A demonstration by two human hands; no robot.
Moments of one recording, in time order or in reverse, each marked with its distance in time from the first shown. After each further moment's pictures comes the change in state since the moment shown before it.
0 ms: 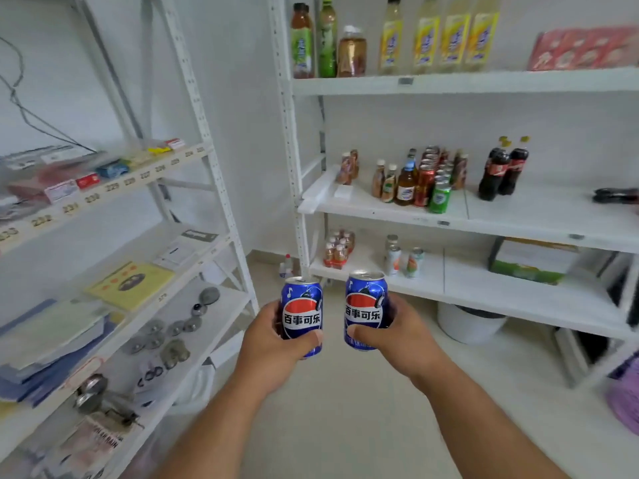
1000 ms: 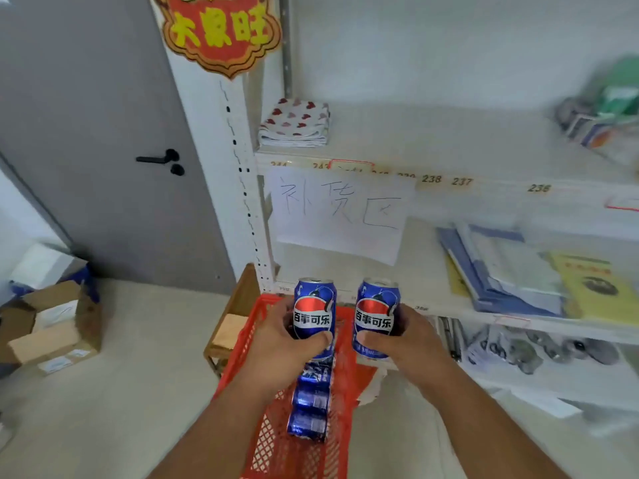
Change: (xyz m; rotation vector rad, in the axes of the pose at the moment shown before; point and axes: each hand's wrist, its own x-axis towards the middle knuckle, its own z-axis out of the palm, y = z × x) left_hand -0.354 -0.226 -0.465 -0.256 1.191 -0.463; right_hand -0.204 -0.068 0.649 -0.242 -1.317 -0.105
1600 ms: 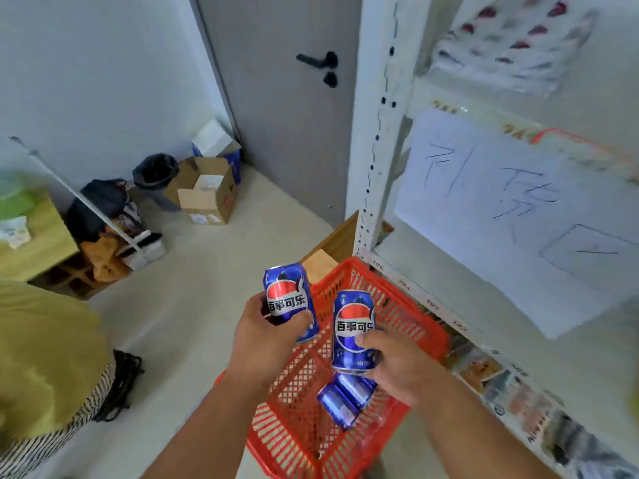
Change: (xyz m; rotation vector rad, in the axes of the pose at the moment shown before) left_hand 0.040 -0.064 -0.022 -0.224 0.767 -0.395; right_hand 0.160 0.055 0.108 0.209 -0.908 0.436
